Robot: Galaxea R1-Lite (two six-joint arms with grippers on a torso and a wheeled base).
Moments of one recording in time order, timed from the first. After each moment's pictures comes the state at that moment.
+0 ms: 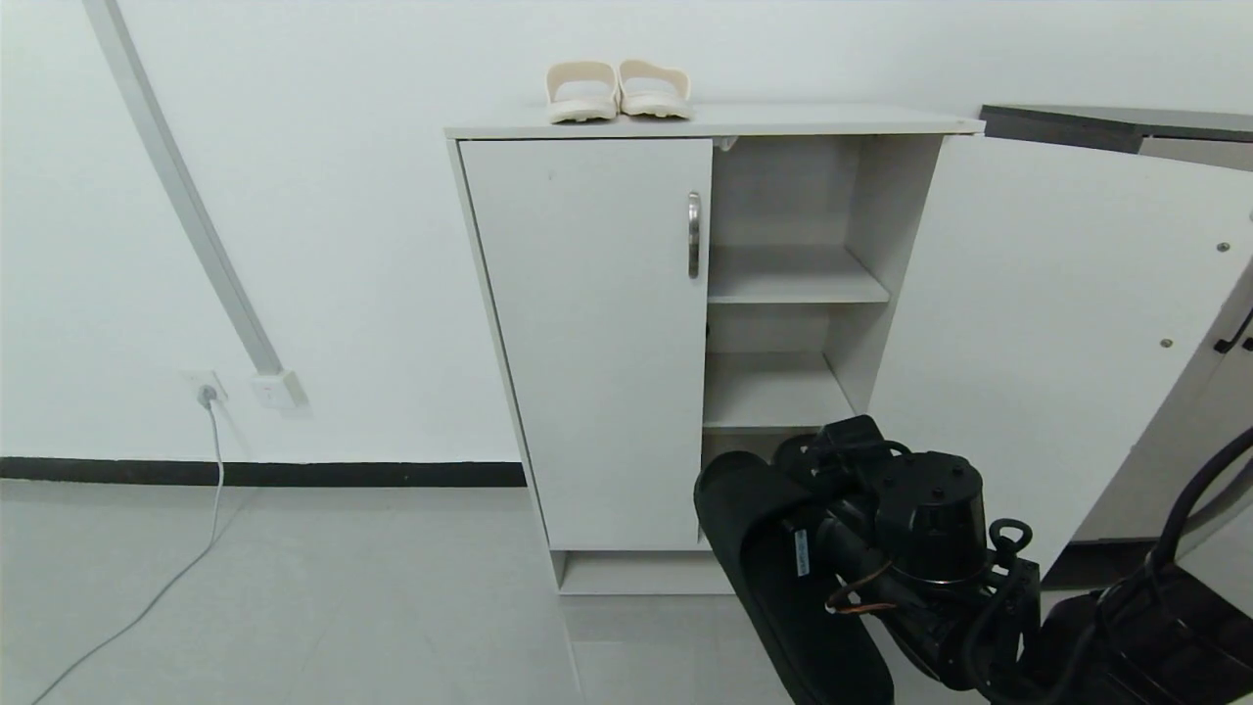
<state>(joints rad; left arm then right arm) -0.16 0.41 -0.52 0.09 0.19 -0.04 0.76 1.95 -0.62 -1.05 -0.46 0.09</state>
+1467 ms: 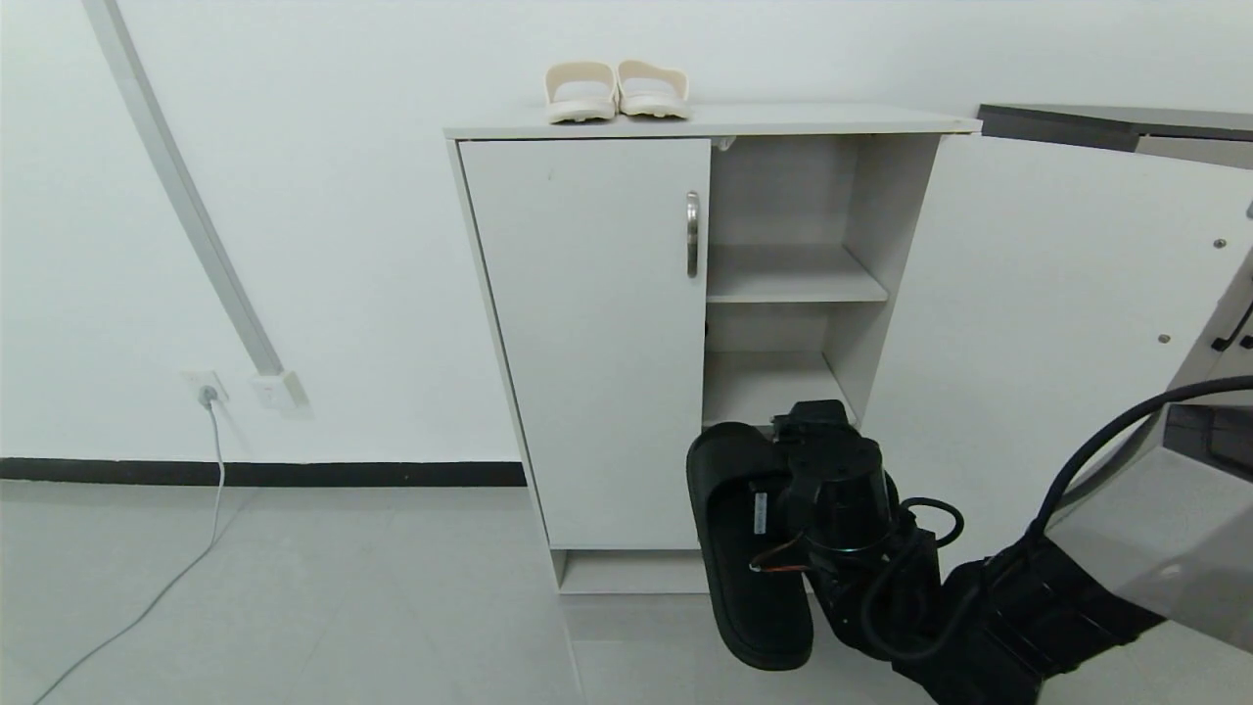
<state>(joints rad) 0.00 0.00 0.00 0.00 -0.02 0.03 0.78 2.08 -0.84 -0.97 -0.70 0.21</state>
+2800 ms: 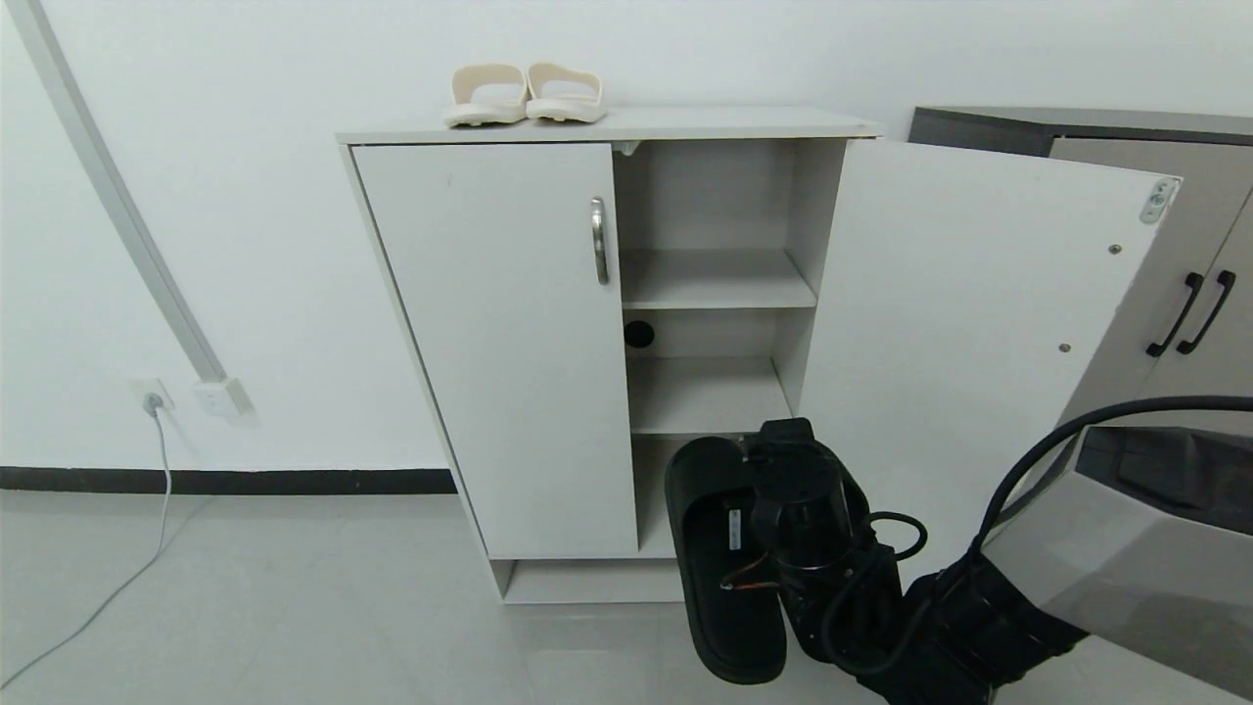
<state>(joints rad) 0.00 0.00 0.00 0.00 -0.02 0.02 0.80 2.17 -0.89 -0.98 -0.70 0.21</state>
